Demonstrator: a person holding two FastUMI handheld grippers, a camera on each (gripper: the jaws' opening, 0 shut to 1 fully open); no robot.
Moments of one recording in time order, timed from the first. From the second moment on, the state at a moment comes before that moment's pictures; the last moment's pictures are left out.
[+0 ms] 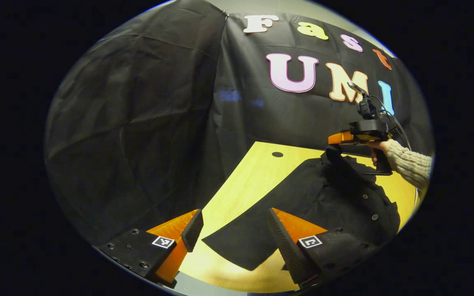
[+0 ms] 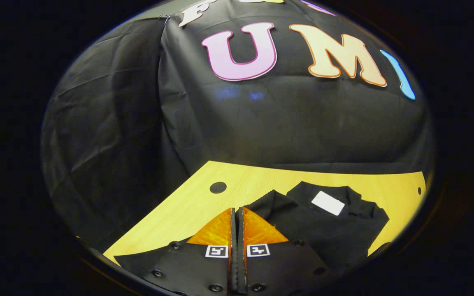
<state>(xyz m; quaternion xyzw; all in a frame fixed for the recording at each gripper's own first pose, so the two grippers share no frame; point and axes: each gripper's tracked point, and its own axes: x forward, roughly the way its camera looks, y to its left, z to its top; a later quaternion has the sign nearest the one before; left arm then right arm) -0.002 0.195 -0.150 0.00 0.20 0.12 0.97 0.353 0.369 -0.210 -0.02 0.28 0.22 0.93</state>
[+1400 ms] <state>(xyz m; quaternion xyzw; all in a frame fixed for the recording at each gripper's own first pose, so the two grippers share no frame) -0.035 0.187 -0.248 -0.01 0.33 0.11 0.94 0.333 0.381 -0.222 -0.04 0.28 0.23 0.93</state>
